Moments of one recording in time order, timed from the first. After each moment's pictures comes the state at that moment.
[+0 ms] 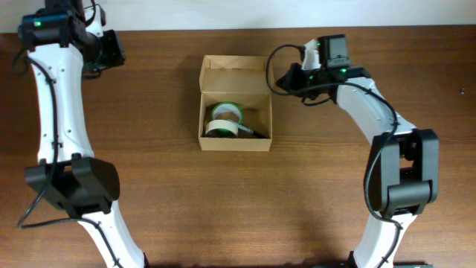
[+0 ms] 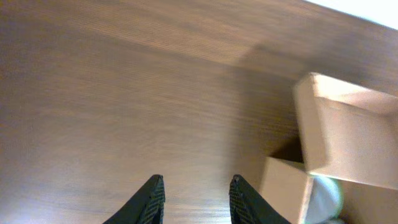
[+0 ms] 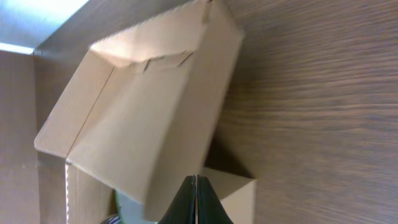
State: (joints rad) left arm 0.14 2.14 2.36 -1.33 0.17 -0.11; right arm 0.10 2.05 1.55 -0.45 -0.57 0.47
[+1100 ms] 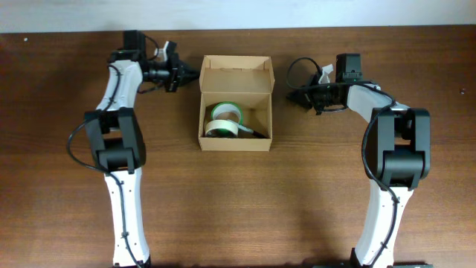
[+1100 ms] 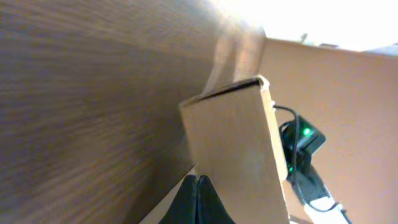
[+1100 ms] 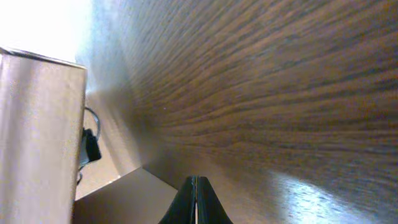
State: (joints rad) left arm 0.04 2.72 2.33 -0.82 1.15 -0.49; right arm -0.03 2.31 1.55 -0.32 -0.85 0.76
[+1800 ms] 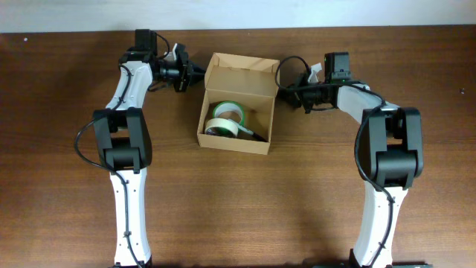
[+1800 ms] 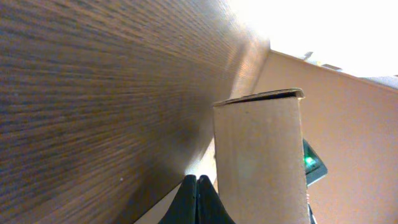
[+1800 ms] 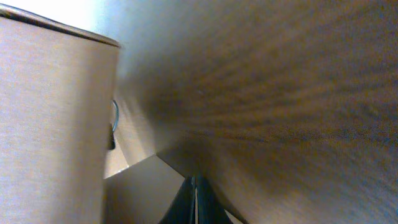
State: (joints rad) left arm 0.01 2.73 2.33 -0.77 1.12 -0.68; right arm 0.03 2.31 1.55 -0.24 -0.88 0.83
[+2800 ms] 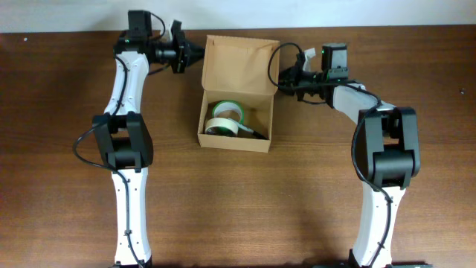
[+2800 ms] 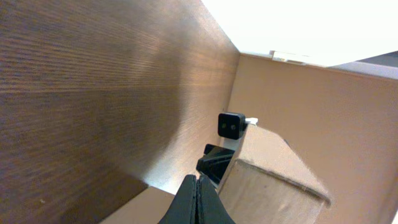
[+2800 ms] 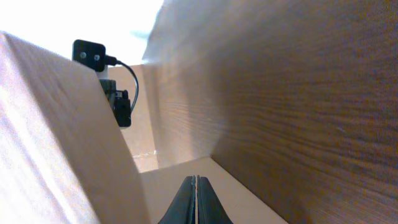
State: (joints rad) left arm 0.00 2.78 2.63 -0.82 1.15 -0.73; right arm 0.06 2.31 1.58 0.00 -1.02 0.89
